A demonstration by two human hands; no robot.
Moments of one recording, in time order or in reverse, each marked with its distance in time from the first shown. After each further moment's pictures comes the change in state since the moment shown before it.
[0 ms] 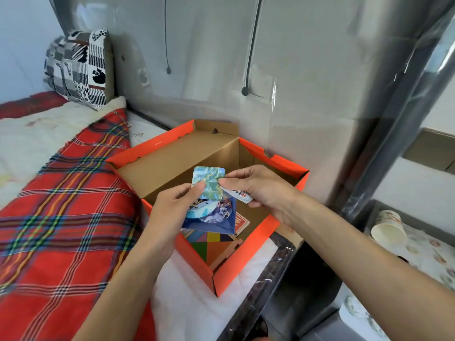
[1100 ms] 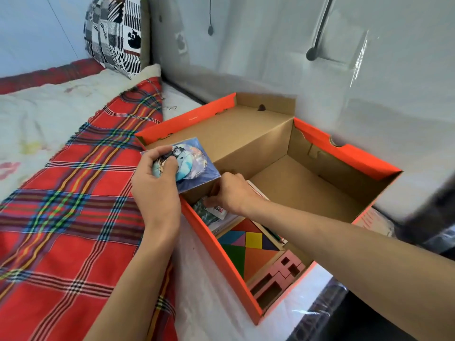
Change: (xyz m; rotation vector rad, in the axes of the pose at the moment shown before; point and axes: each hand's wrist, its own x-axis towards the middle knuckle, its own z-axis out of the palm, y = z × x) left_hand 0.074 -0.041 -0.065 0.045 0.738 0.334; right_hand 0.158 0.066 0.110 -0.730 -0.105 -0.095
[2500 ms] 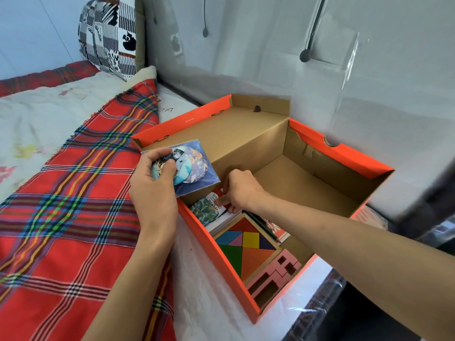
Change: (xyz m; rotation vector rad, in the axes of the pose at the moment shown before) left_hand -0.002 0.005 -0.002 0.005 -0.070 0.026; right_hand -0.013 0.004 -0.022 0.034 -0.045 0.136
